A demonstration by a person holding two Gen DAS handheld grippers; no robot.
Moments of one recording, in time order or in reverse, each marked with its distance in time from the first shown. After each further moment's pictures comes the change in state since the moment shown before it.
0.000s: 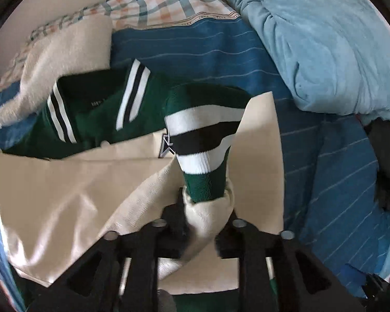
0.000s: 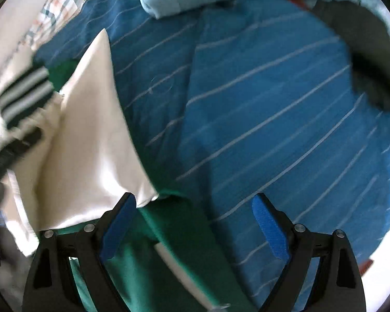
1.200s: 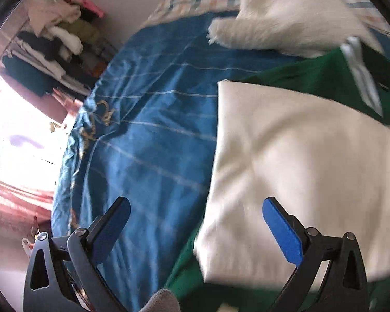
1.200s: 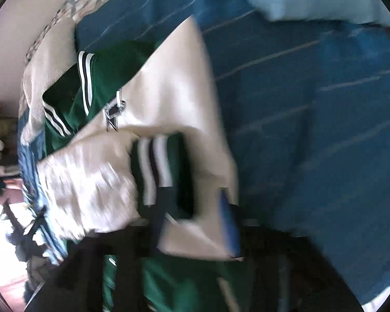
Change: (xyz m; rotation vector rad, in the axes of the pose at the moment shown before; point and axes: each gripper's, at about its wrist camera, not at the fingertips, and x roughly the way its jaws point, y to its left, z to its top) left arm -0.051 0.276 -0.082 -0.271 0.080 0.702; right arm 0.017 0.085 0.061 -0.226 0.137 0.089
